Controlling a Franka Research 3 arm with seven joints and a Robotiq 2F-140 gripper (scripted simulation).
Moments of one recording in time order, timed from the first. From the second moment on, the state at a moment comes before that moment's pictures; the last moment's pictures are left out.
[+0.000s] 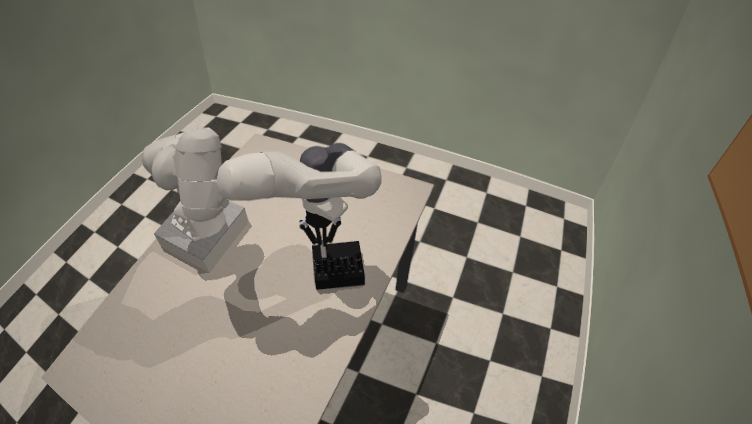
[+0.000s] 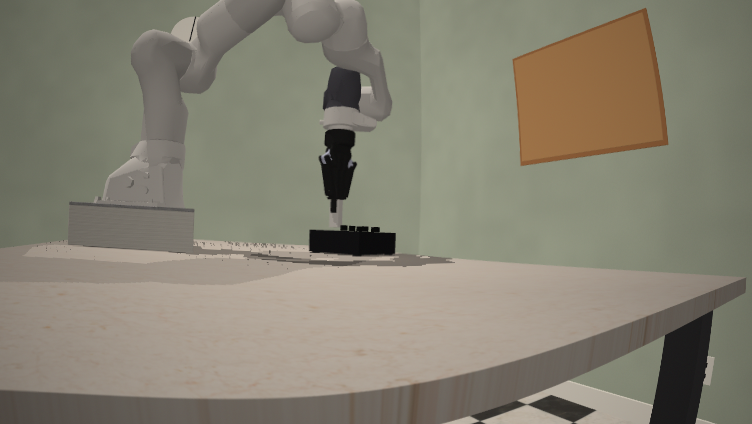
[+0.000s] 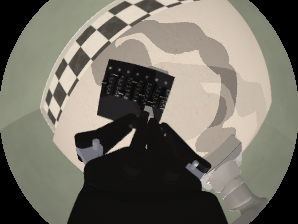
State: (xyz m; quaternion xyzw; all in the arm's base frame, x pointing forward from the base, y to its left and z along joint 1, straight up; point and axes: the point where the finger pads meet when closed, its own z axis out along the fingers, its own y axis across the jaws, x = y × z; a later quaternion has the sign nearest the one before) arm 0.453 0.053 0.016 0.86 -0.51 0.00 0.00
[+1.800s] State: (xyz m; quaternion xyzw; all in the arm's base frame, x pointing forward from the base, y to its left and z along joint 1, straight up) arm 0.462 0.041 0.016 0.86 -0.51 0.00 0.00
